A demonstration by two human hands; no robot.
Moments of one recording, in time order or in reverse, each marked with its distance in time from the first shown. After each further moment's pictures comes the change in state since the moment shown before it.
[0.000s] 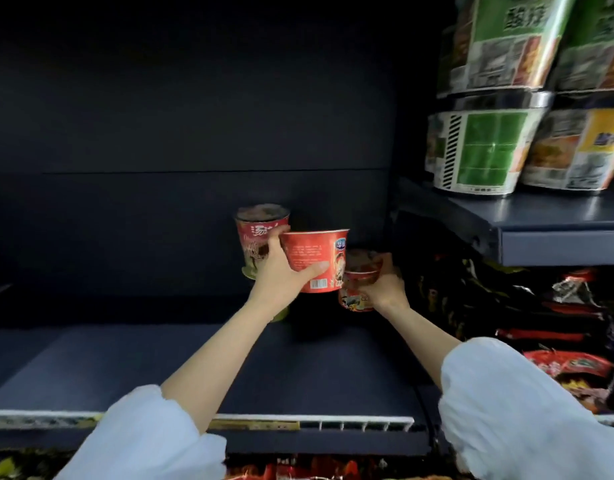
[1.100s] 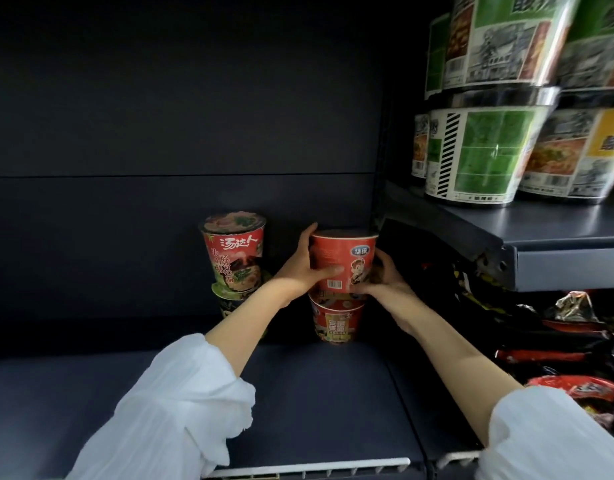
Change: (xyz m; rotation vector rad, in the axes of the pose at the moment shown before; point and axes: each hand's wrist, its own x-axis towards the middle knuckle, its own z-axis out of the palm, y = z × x) left_hand 0.080 -0.014 0.059 -0.047 -0.374 0.014; right_hand 0.020 0.004 -0.032 0.383 -0.231 -0.062
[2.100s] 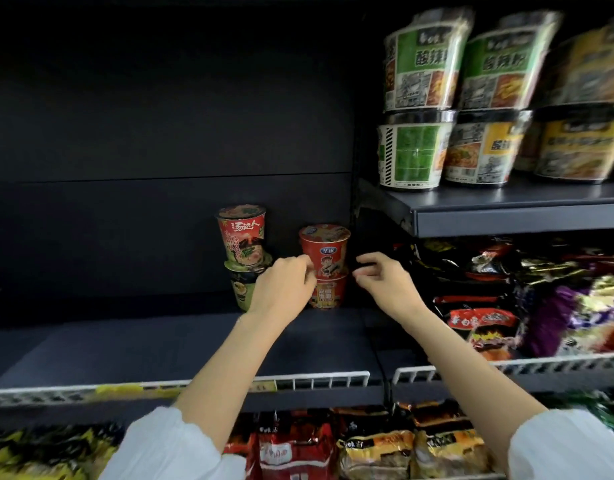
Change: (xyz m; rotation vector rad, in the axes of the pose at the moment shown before) left_hand -0.154 0.059 0.025 0.807 0.289 0.094; right_hand -0.131 -0.046 -0.011 -0.387 0.162 -0.126
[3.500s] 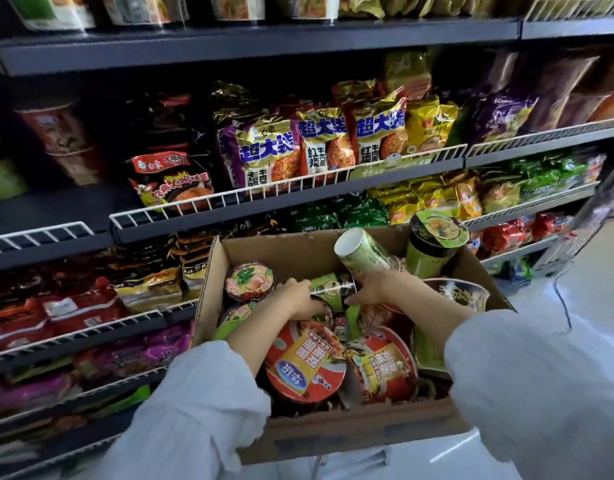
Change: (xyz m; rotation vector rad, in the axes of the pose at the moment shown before) left_hand -0.228 0.425 0.255 0.080 -0.999 -0.032; right_hand -0.285 0.274 -0.371 -0.918 -0.668 0.694
